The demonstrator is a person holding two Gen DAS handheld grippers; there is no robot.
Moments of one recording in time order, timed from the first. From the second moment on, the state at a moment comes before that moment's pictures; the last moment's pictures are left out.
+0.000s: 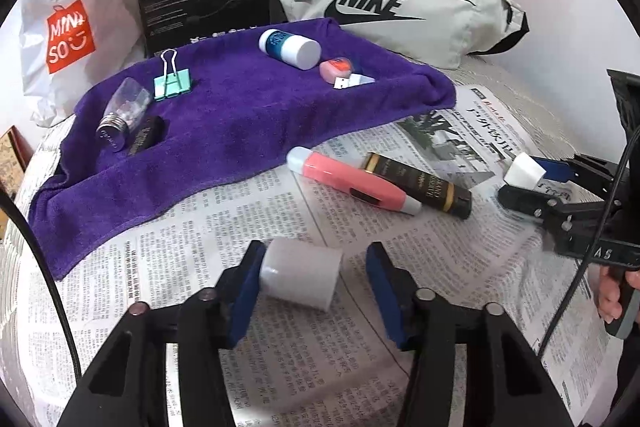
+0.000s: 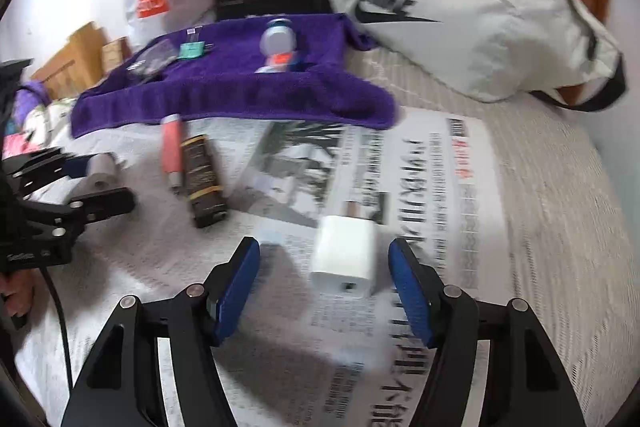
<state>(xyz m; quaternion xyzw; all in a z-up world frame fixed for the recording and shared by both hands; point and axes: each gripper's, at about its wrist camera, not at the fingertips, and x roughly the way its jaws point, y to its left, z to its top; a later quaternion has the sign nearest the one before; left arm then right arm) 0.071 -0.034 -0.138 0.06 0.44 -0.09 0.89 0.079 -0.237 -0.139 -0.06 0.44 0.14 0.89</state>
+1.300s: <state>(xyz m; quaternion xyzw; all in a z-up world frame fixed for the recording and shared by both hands) 0.096 0.045 -0.059 -0.04 0.43 -0.06 0.90 0.122 -0.203 -0.071 -0.02 0.45 0.25 0.86</state>
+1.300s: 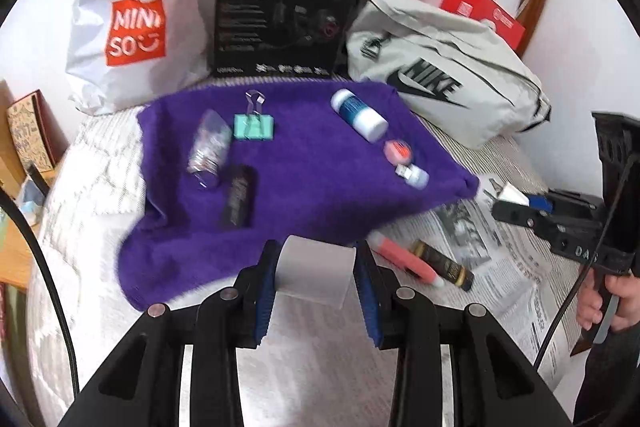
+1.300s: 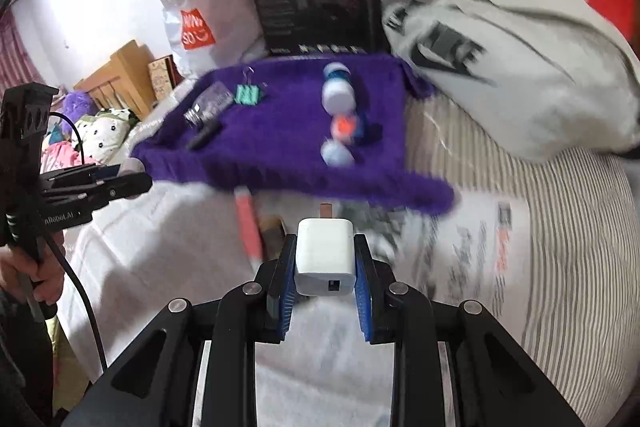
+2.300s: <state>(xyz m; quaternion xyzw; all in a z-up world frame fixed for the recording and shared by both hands) 0.147 0.093 -0.075 -0.07 0.46 -0.06 0.88 0.266 -0.080 -0.125 -0.12 0.49 0.26 0.83</state>
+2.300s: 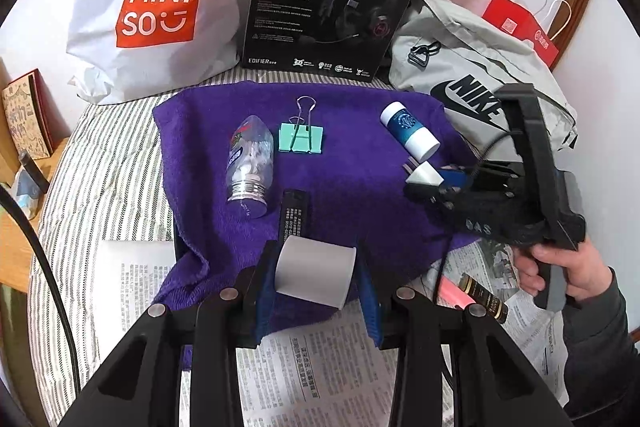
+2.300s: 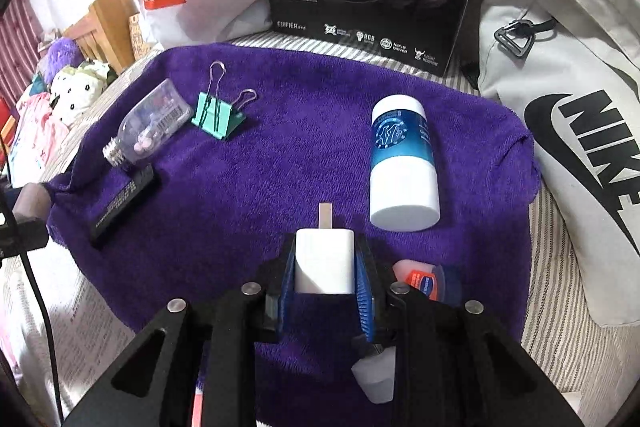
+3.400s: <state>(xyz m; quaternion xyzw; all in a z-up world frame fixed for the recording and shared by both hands) 0.264 0.036 -0.122 0.02 0.51 -0.02 0.86 0.162 -0.191 -0.071 -0.05 0.46 0.25 0.85</state>
